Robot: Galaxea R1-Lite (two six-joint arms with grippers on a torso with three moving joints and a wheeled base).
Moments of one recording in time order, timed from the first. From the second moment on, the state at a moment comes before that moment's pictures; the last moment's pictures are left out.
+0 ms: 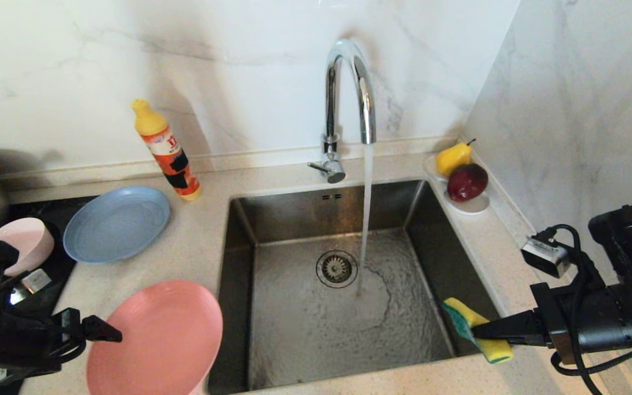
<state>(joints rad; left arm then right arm) 0.36 1.59 -0.75 0.27 -0.23 -0.18 0.18 1.49 -0.80 0.16 0.79 0.51</state>
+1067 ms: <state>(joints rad) 0.27 1.62 -0.80 0.28 0.13 -0.05 0.18 1.50 -0.80 0.16 0.79 0.51</state>
